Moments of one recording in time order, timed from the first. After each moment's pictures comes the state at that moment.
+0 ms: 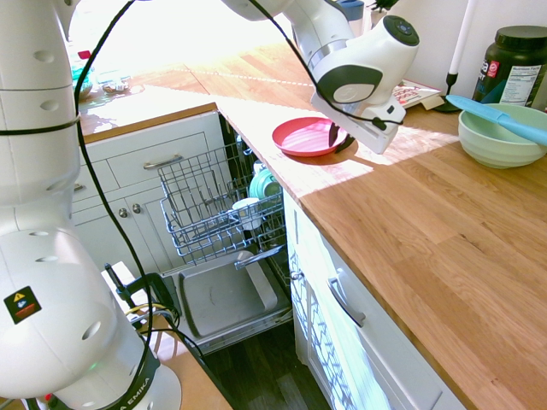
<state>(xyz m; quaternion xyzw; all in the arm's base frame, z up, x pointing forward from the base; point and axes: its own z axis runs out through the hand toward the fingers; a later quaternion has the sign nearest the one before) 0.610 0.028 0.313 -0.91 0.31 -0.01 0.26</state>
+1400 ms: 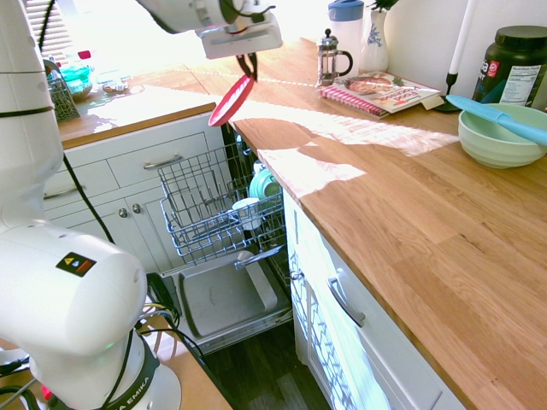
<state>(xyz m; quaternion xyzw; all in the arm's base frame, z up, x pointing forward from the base) 0.504 0.398 0.414 -0.97 -0.01 -0.23 0.07</state>
